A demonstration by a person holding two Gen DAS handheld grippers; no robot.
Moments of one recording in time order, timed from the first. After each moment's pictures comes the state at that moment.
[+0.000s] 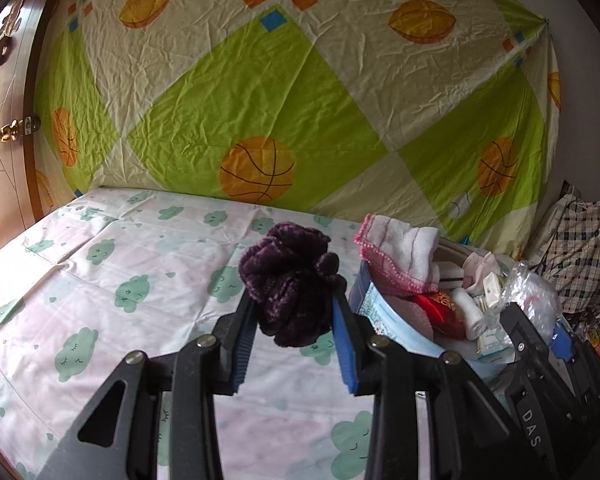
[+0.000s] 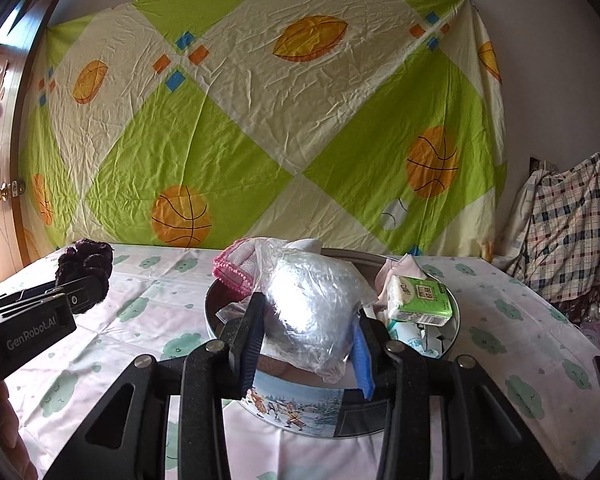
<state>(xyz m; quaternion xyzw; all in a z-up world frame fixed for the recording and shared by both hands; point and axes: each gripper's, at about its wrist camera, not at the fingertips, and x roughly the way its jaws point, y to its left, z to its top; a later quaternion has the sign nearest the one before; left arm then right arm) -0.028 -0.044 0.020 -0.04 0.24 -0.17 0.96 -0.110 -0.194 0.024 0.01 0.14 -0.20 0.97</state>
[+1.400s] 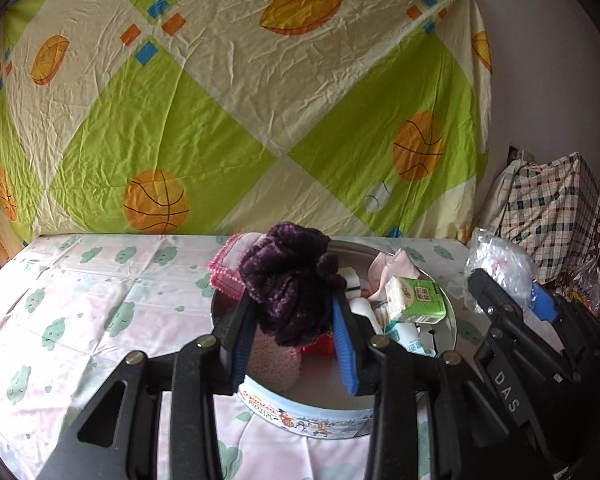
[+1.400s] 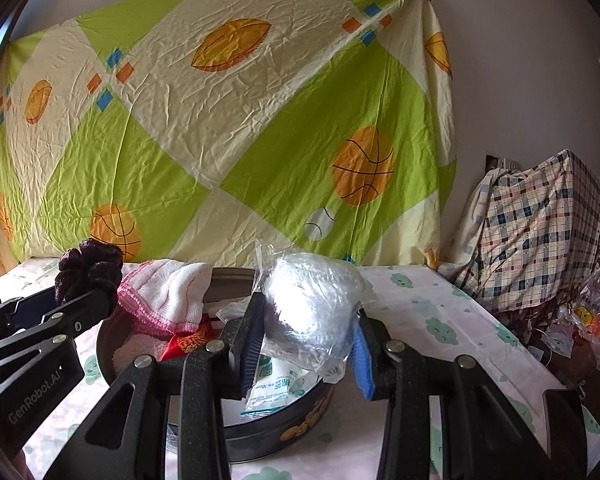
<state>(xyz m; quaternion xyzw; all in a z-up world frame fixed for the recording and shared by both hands) -0.058 -0.170 0.048 0.02 0.22 -0.24 0.95 -0.134 -0.295 0.055 0.02 0.15 -0.26 0.96</state>
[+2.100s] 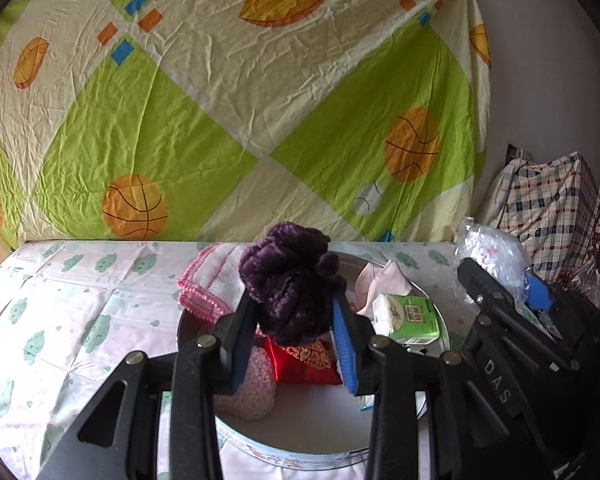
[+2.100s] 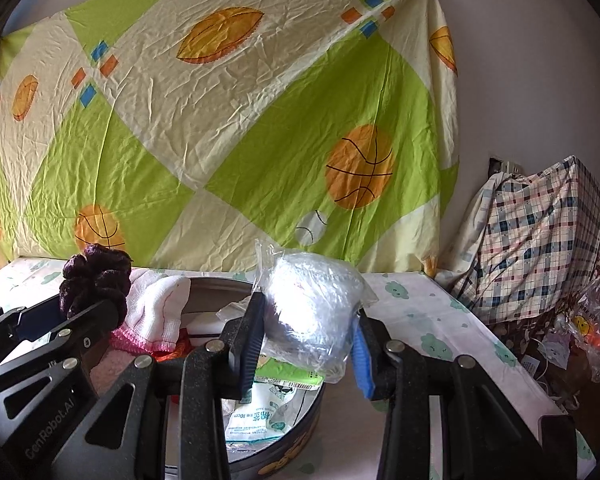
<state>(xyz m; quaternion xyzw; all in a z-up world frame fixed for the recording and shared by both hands) -0.039 -0.205 0.051 0.02 0.22 -0.25 0.94 -0.107 -0.322 0.066 0.01 0.16 -0.26 0.95</state>
